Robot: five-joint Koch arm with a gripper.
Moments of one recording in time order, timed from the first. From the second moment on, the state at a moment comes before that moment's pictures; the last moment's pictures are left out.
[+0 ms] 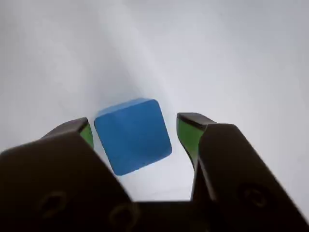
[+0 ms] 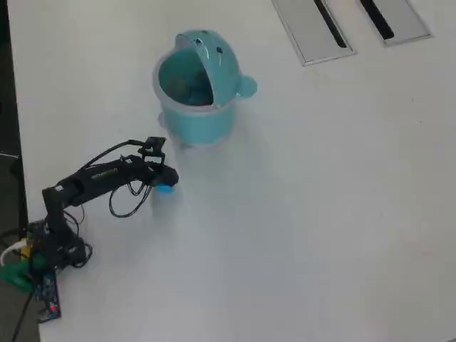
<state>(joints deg) -22.2 79.2 102.0 41.3 -128.1</state>
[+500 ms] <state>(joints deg) -22.1 74.0 99.0 44.3 -128.7</state>
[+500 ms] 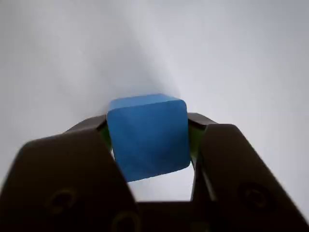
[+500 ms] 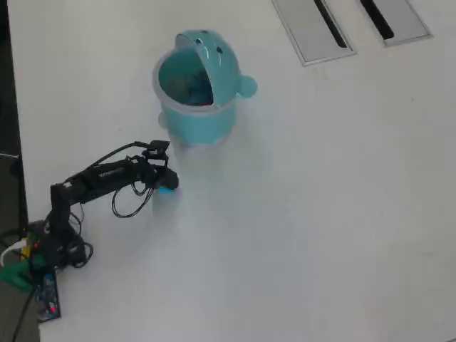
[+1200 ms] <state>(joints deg) -31.4 87.8 90.7 46.9 -123.6</state>
